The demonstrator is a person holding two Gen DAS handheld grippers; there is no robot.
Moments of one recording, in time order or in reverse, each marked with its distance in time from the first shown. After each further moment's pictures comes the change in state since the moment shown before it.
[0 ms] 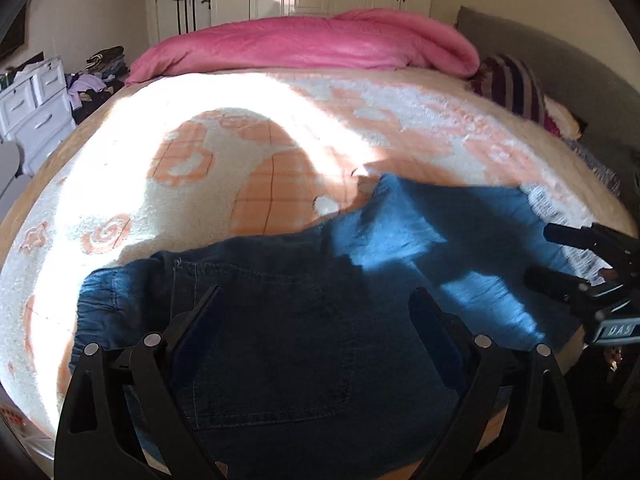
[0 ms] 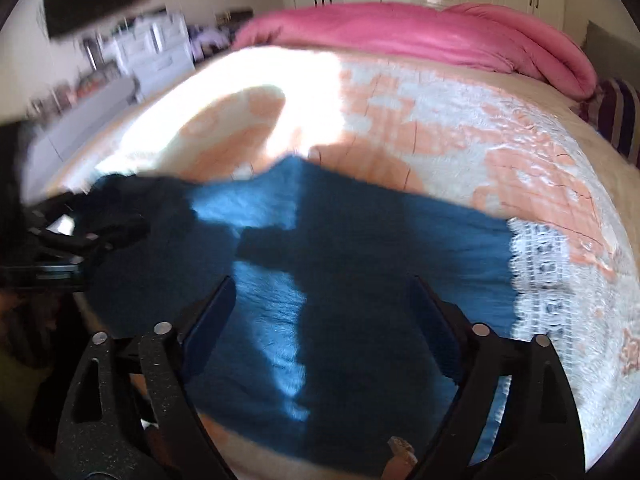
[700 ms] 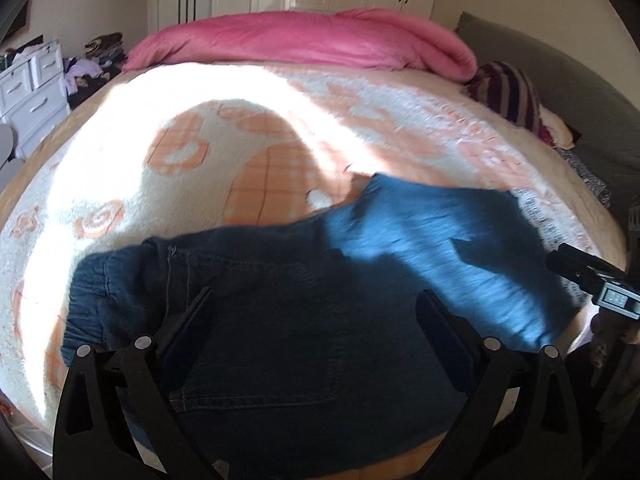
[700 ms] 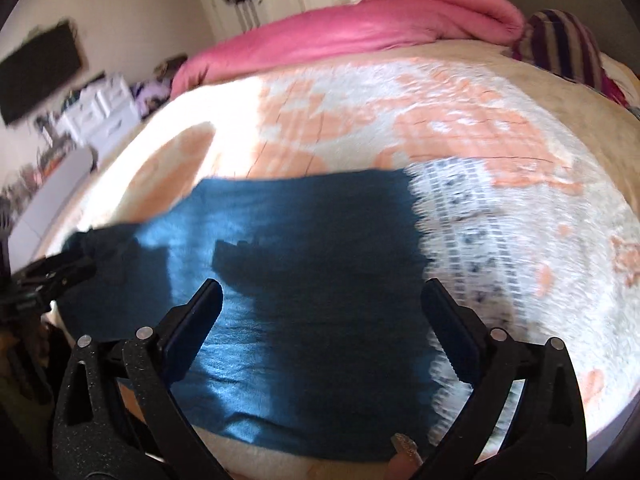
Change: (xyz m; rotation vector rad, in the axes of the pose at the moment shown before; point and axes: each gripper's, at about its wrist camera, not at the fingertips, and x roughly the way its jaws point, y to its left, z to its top) left arm -0.019 -0.001 0.002 -0.036 -0.018 -0.083; right arm -0.036 -0.074 -0.040 0.314 -0.117 -0.033
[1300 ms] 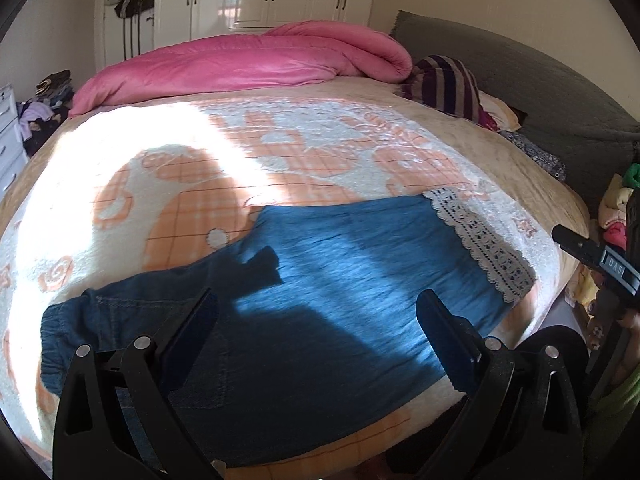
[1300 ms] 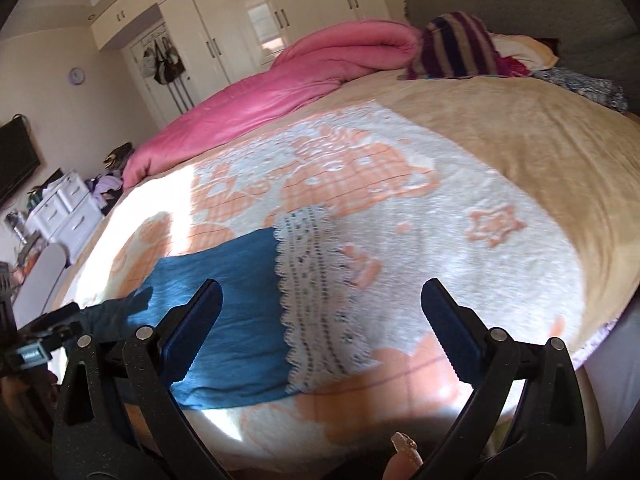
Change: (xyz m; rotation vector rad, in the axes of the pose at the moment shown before) left arm -0.024 -0.074 0.013 0.135 -0.030 -0.144; right arm -0.104 -0.077 -0.023 0.239 -0.199 -0.141
